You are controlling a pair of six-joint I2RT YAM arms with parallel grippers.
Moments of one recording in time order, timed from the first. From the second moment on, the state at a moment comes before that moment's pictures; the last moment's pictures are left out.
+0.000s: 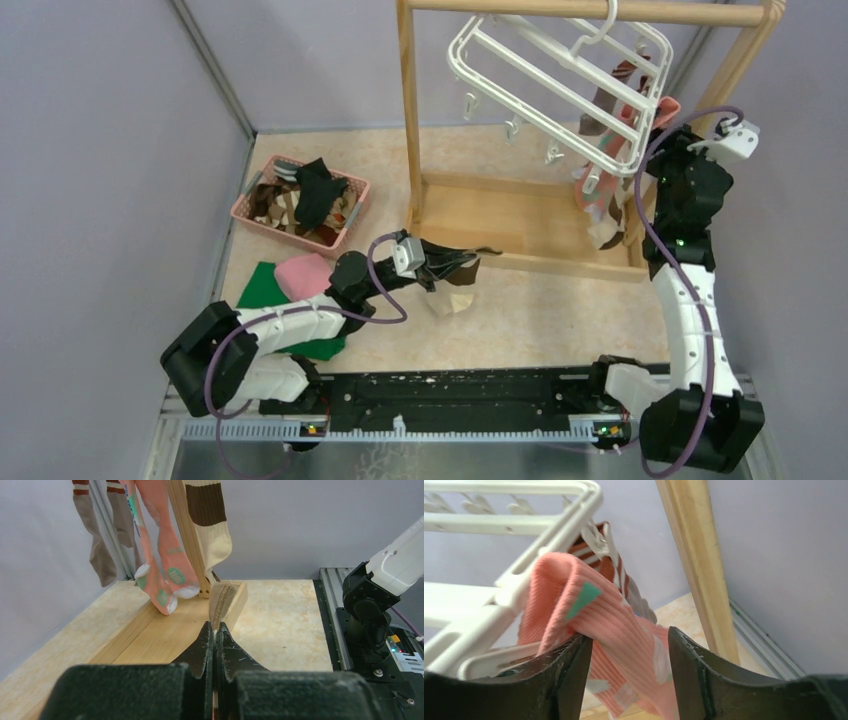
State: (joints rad) left arm -0.83 1.26 0.48 1.13 0.51 -0.02; right arm -0.17 1.05 0.96 0.21 0.14 0.38
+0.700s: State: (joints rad) left arm -0.83 1.60 0.71 1.27 0.56 -0.04; right arm -0.12 0.44 0.78 0.04 -0.01 0.28
